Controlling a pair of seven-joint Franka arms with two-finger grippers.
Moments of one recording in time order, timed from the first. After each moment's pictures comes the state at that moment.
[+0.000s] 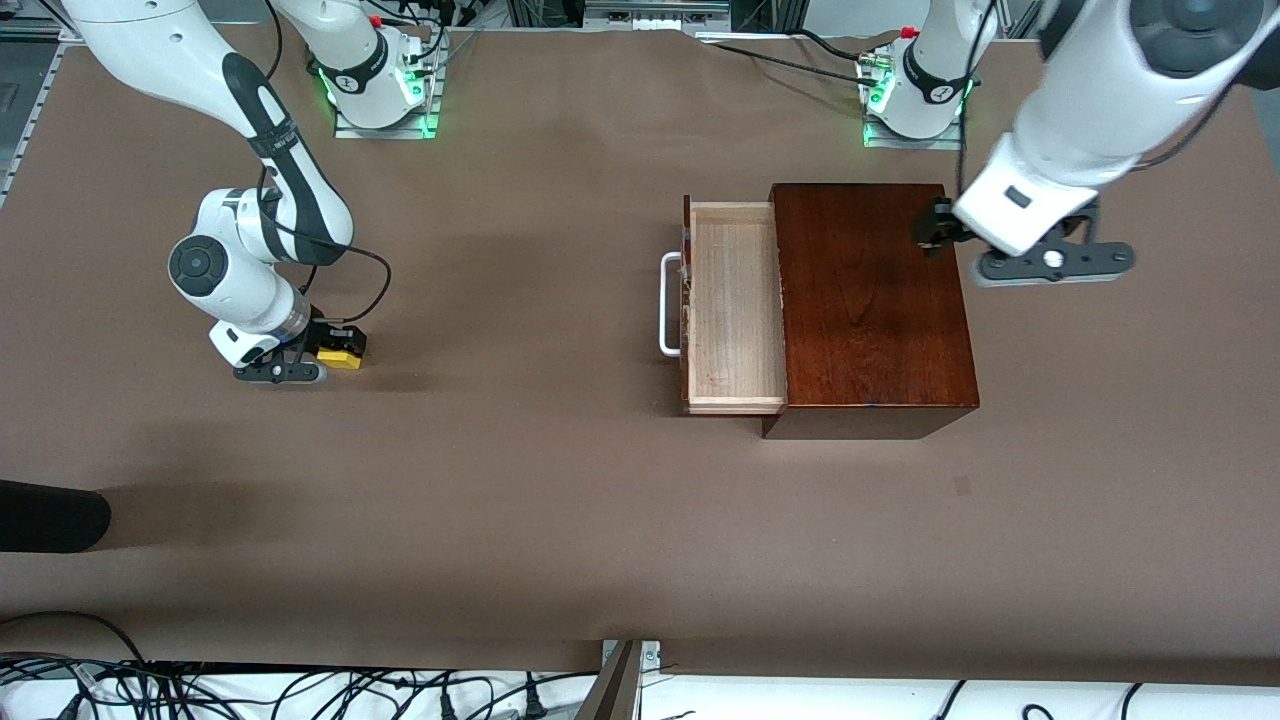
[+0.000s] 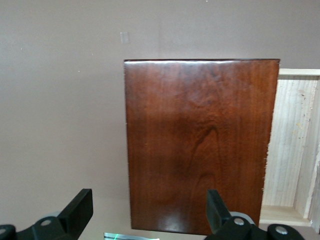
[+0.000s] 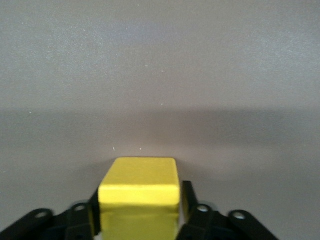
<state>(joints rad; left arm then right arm) -0.18 0.10 -0.11 -1.53 0.07 1.47 -0.32 0.07 0.39 -0.04 -2.26 0.00 2.62 0.03</state>
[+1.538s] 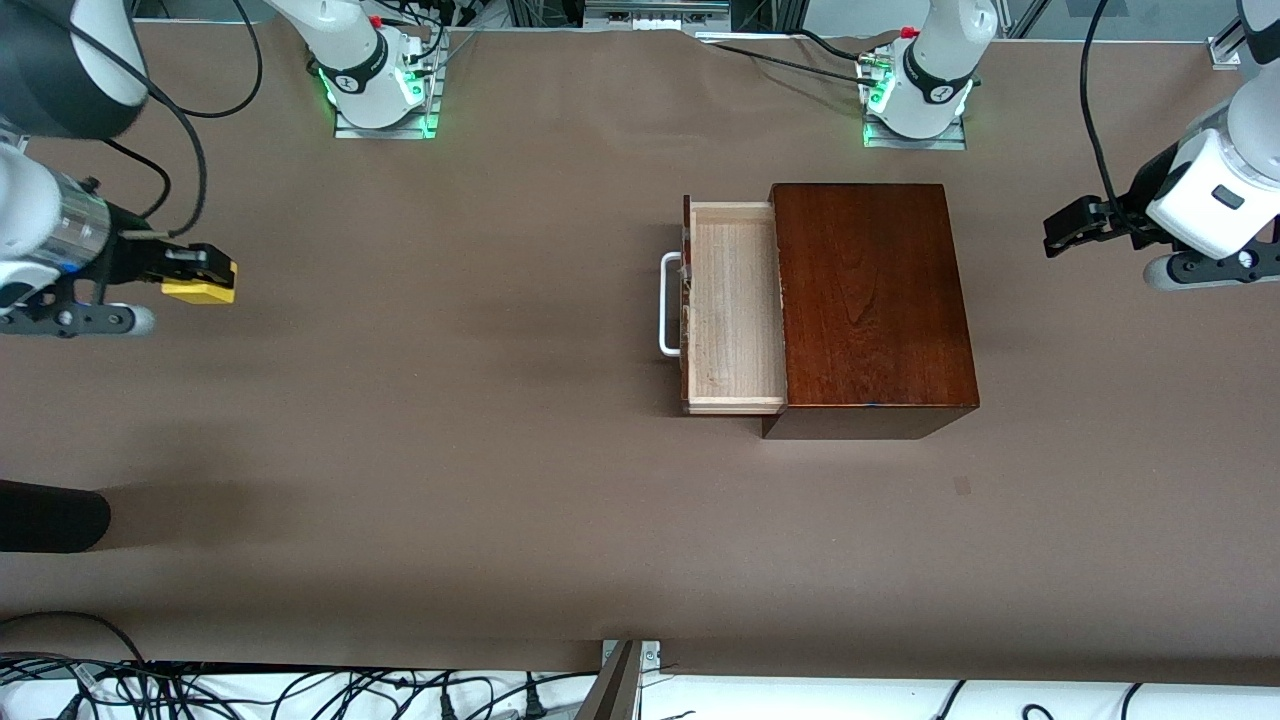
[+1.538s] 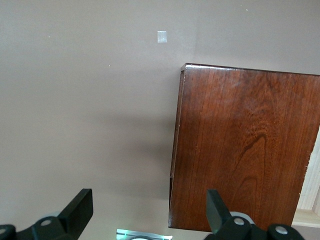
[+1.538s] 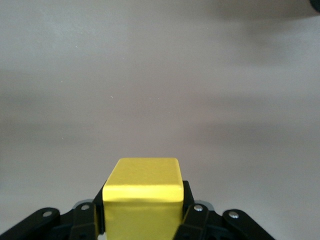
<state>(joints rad) -0.06 0.05 -0.01 -1.56 0.02 1.47 -0.19 0.08 0.16 -0.04 -1.54 0.00 1.52 0.04</state>
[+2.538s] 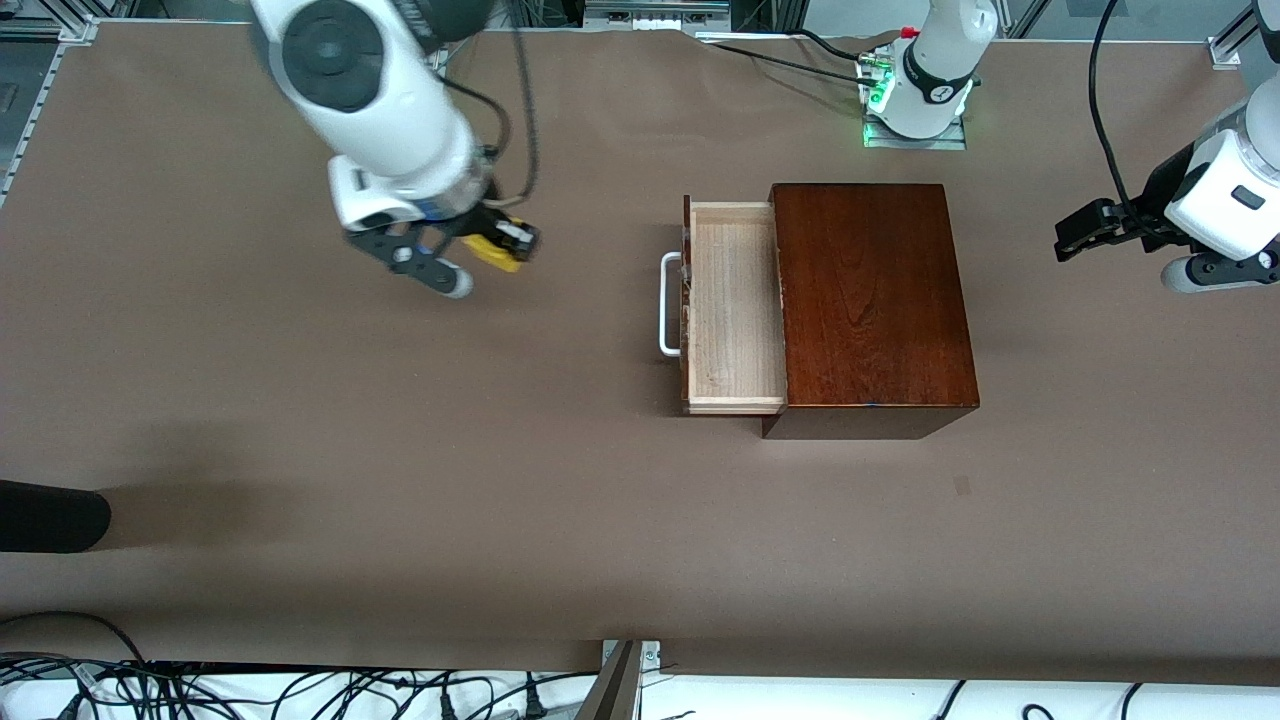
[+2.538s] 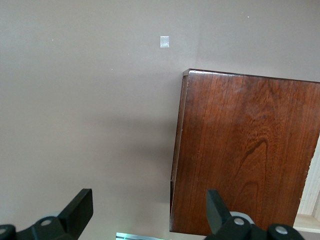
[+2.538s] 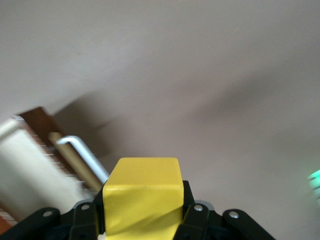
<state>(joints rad) -0.04 0.05 -0.02 -1.55 0.02 1.48 -0.19 0.63 0.38 -0.02 -1.28 0.16 1.62 1.22</state>
